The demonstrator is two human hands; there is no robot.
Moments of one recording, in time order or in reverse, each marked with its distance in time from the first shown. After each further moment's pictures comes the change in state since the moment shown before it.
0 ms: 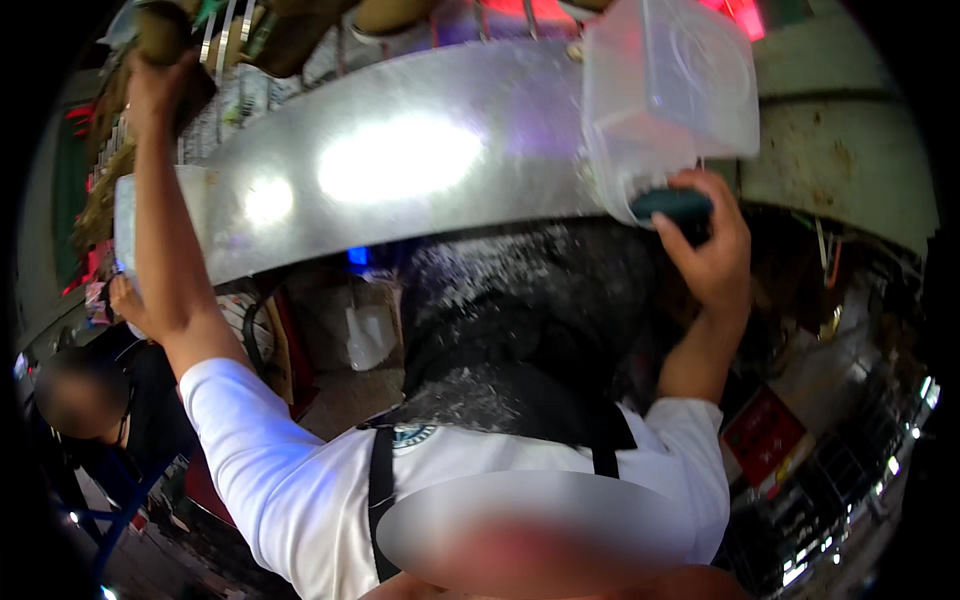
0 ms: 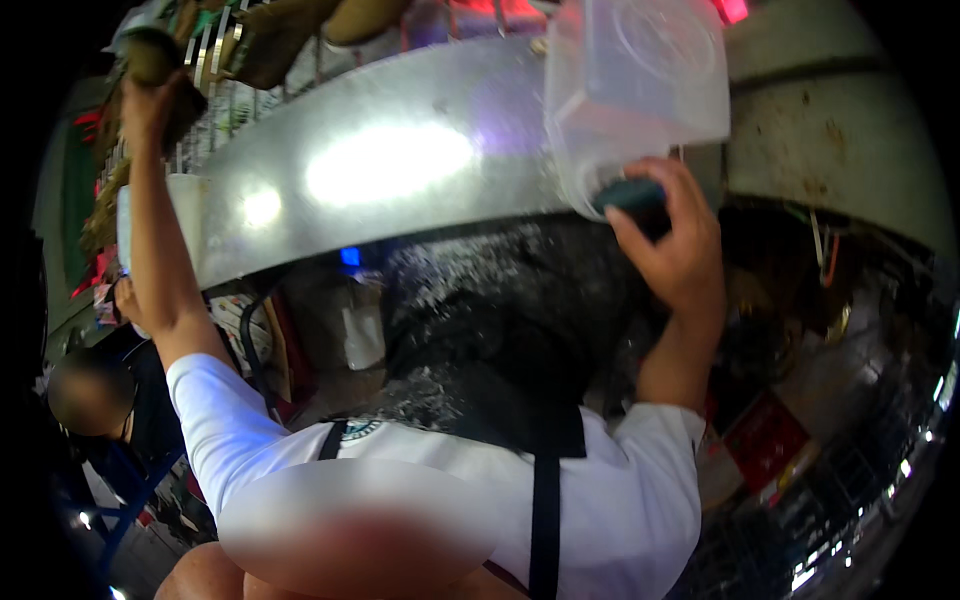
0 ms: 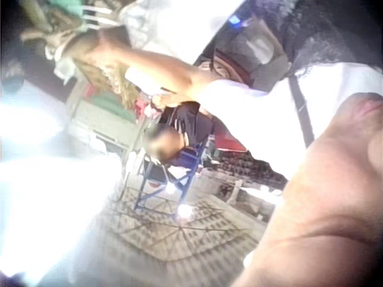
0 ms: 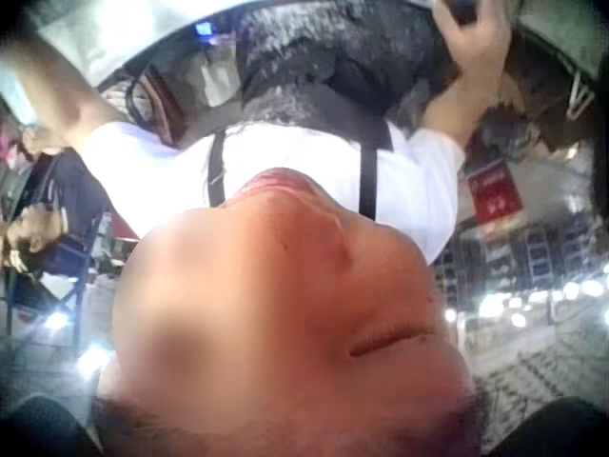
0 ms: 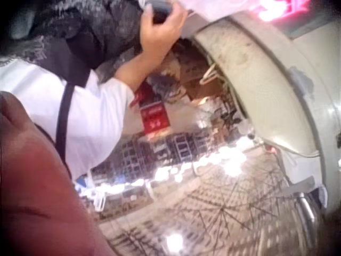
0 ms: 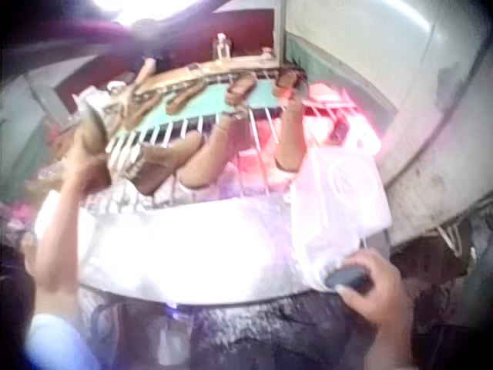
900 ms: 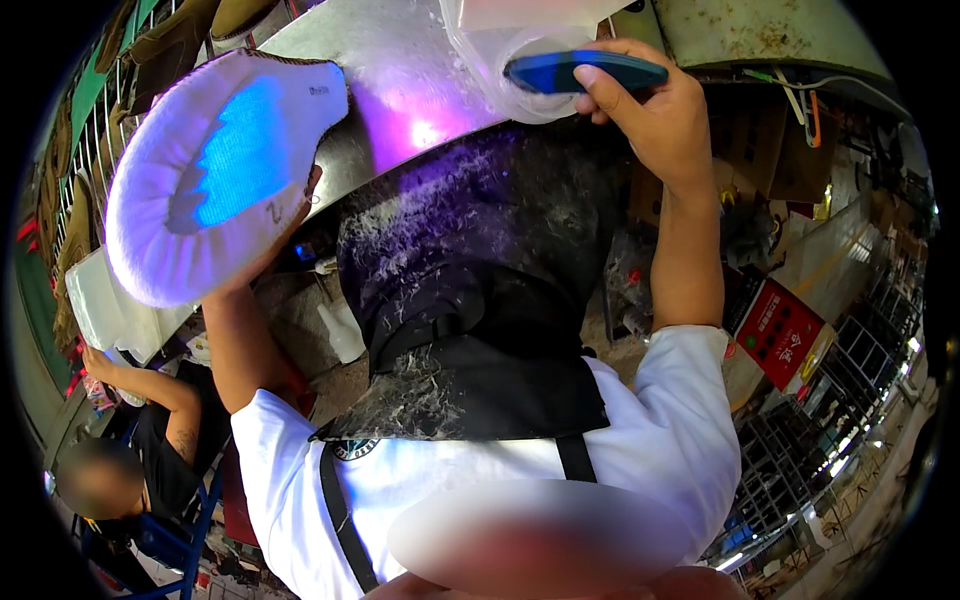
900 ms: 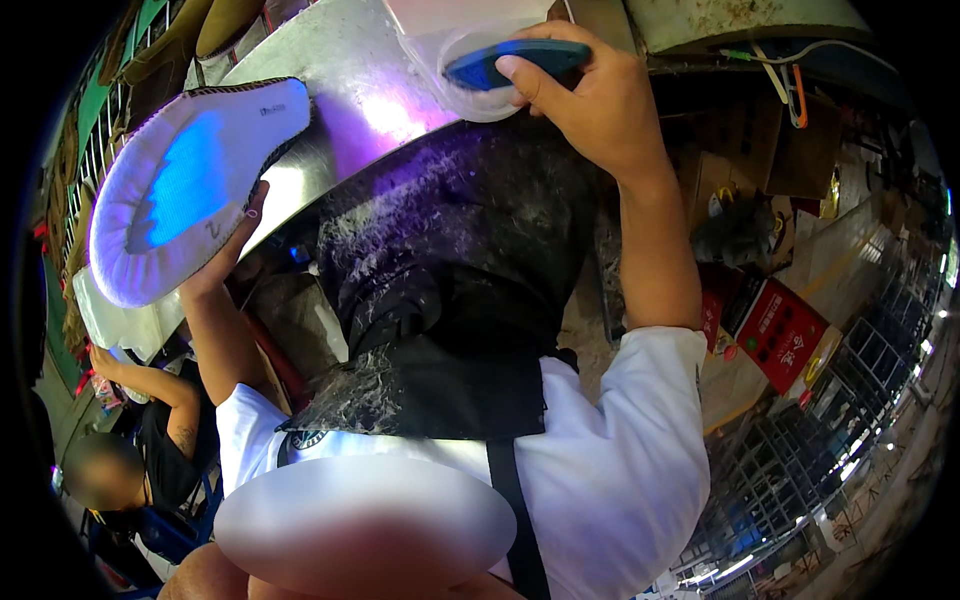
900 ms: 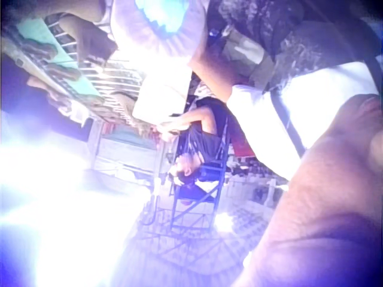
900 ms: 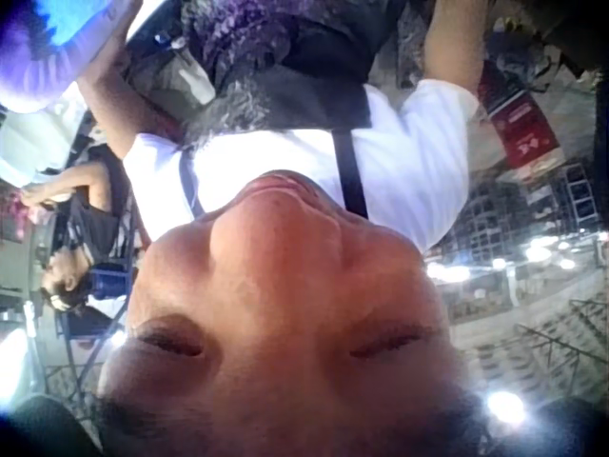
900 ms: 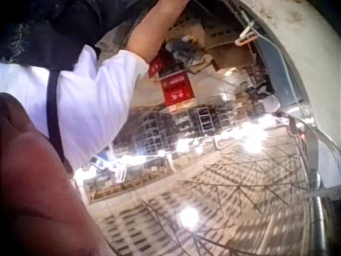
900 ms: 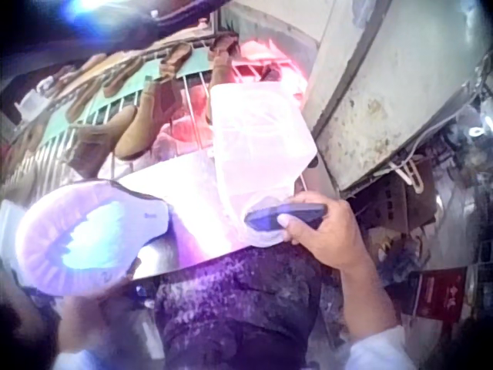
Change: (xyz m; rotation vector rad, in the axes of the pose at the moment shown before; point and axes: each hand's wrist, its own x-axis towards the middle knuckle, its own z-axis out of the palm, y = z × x) left_hand -0.303 0.138 -0.049 -0.661 -0.729 0.586; right_hand -0.011 0.045 0.007 0.359 0.086 0.148
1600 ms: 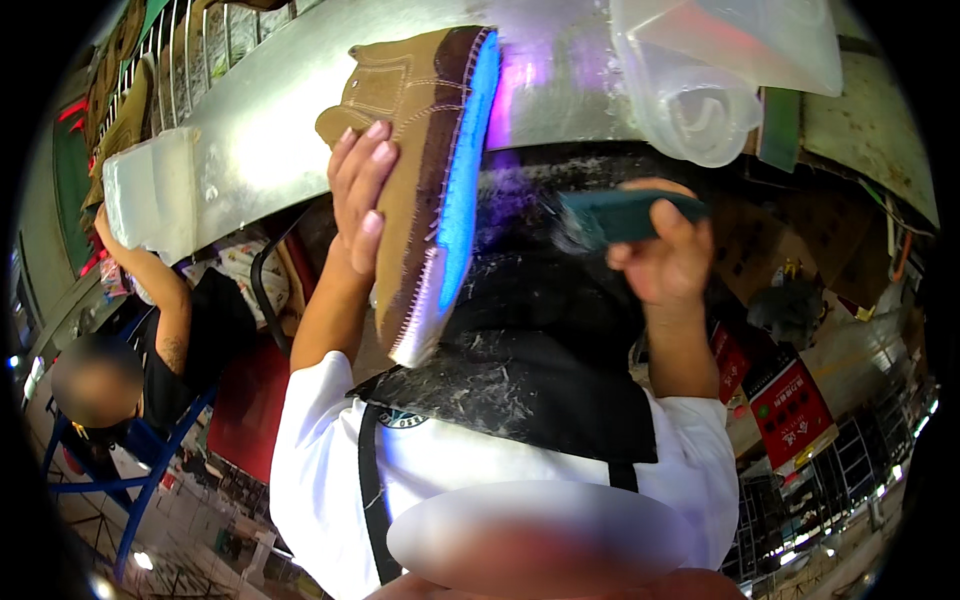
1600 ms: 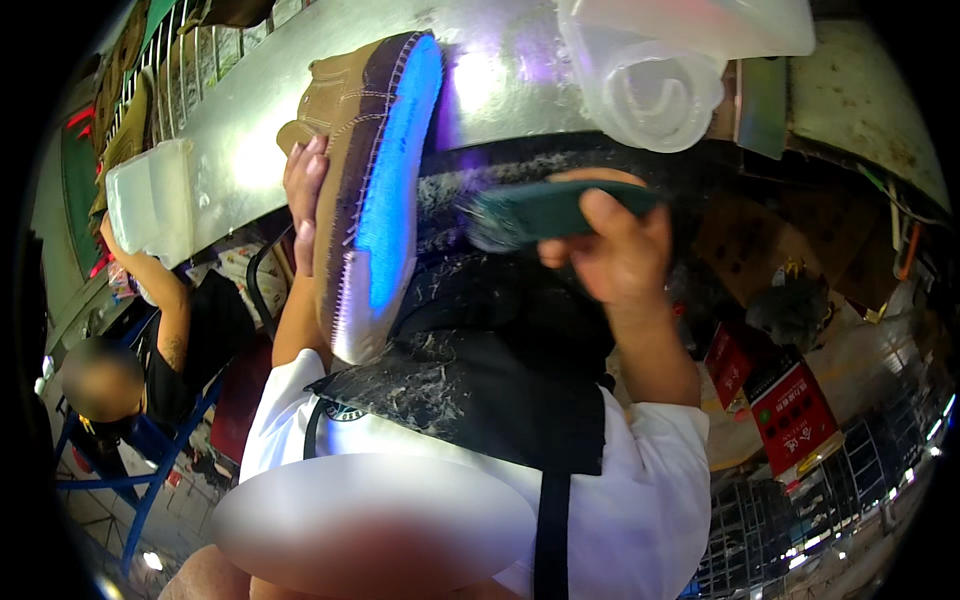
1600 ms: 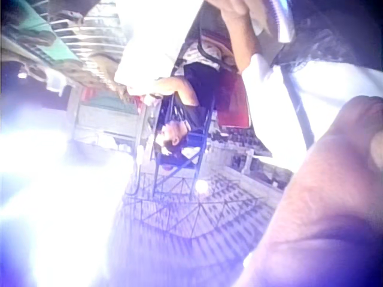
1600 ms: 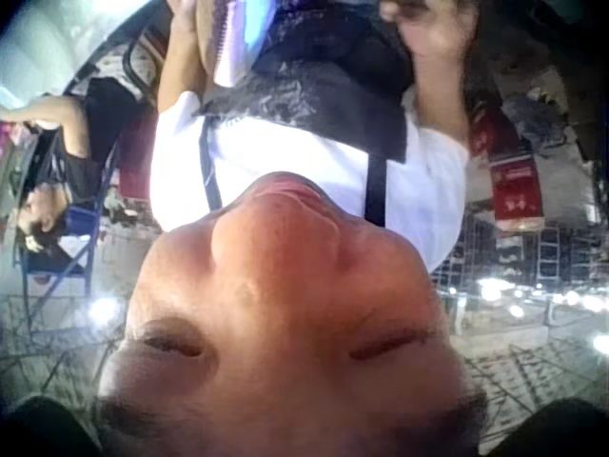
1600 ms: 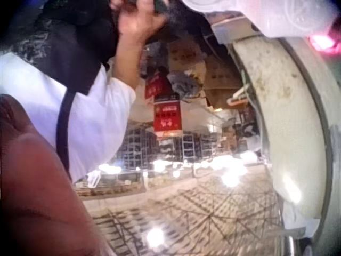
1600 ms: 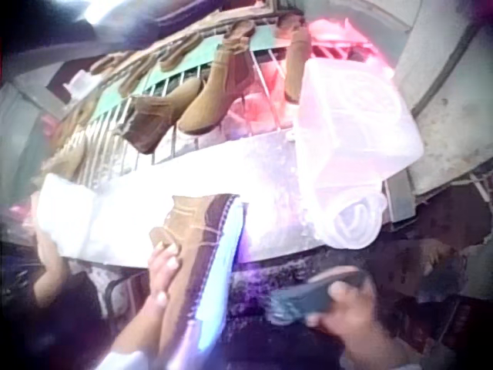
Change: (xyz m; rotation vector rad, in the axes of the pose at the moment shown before) left_hand -0.044 -0.017 0.066 0.056 0.527 0.646; right_hand -0.076 0.006 0.096 1.220 -0.037 0.510
